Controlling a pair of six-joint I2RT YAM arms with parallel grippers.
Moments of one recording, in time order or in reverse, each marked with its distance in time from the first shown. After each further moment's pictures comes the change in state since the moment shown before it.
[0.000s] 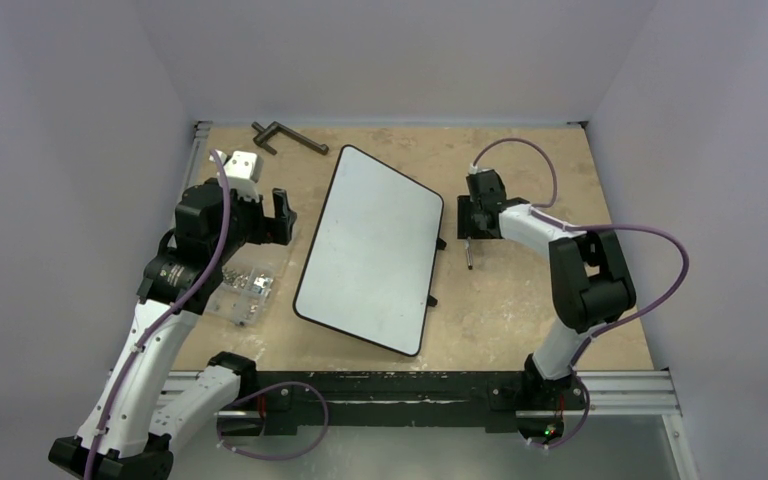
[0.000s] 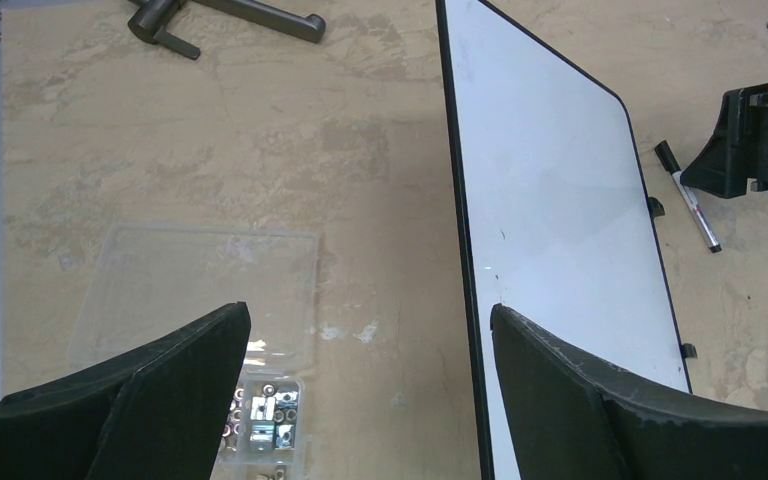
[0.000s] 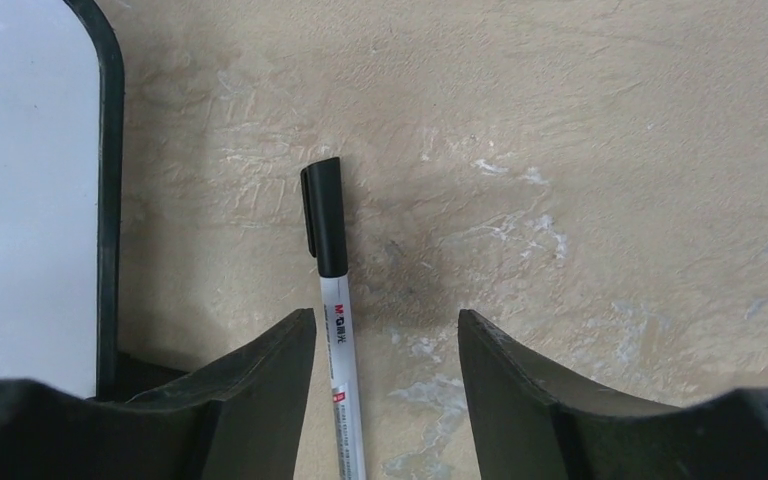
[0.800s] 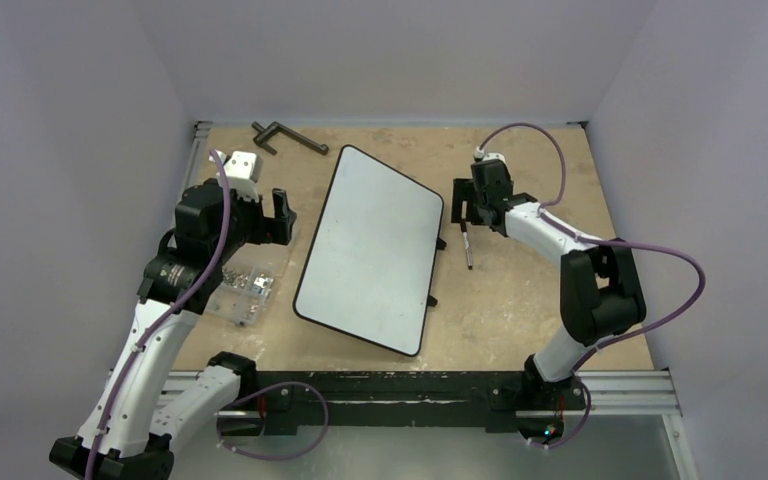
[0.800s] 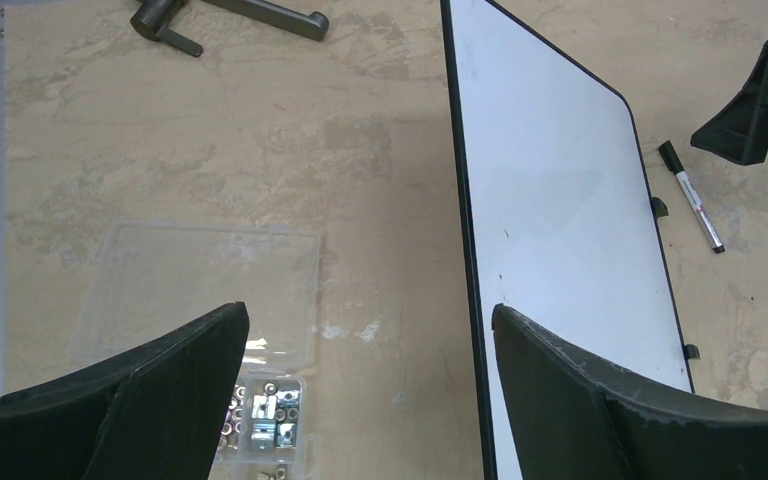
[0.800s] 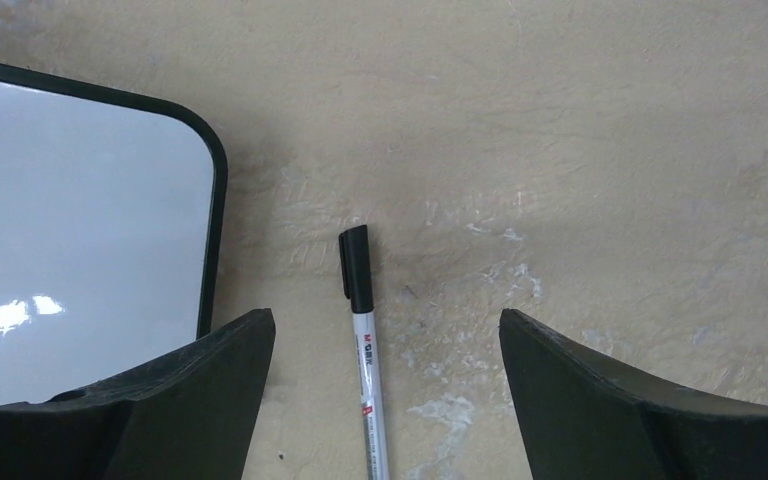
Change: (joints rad) left arm 0.005 0.000 -0.003 0.000 0.000 0.000; right arm 0.000 -0.081 0.035 0.037 0.026 0.020
